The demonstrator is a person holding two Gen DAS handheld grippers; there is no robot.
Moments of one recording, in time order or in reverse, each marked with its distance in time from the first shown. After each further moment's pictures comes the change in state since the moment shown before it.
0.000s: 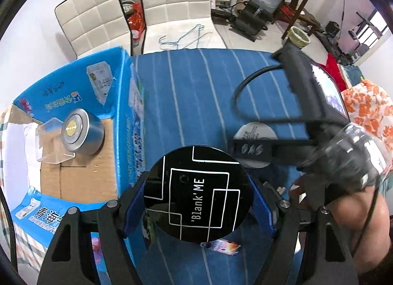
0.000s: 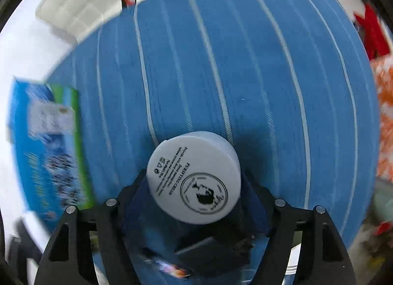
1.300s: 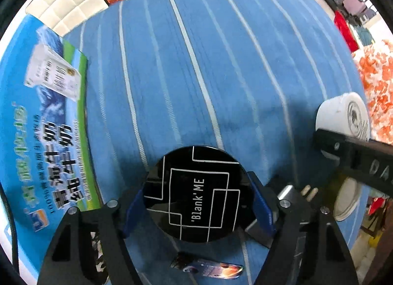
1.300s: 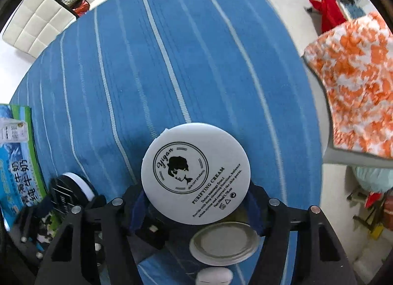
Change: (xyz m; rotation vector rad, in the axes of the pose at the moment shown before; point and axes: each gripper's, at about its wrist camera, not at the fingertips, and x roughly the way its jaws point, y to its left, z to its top) left arm 0.116 -0.057 0.016 0.092 0.192 0.060; right arm -0.028 -0.100 -0.027 0.158 -0.046 -0.158
